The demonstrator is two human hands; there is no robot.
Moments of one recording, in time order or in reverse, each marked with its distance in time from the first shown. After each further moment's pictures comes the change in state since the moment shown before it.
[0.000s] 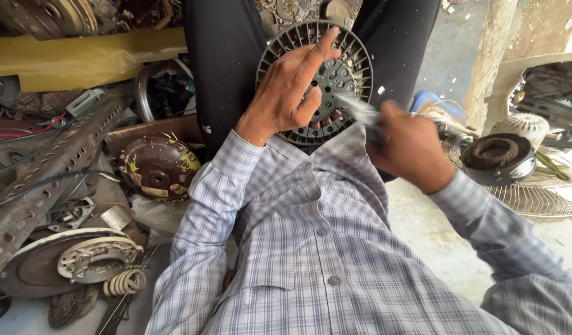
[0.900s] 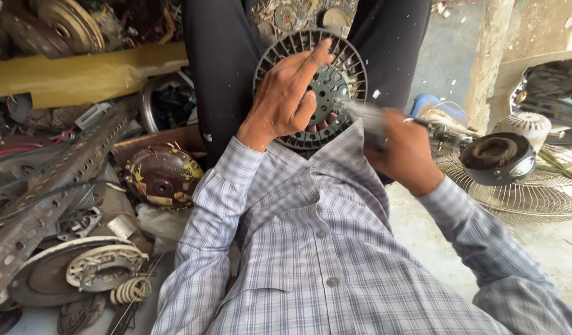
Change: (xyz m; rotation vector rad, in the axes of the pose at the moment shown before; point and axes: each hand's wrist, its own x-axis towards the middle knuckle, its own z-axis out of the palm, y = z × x) left_hand 0.004 -0.001 0.003 0.056 0.017 0.019; right_hand -0.011 -0.001 0.017 0.201 0.225 0.040
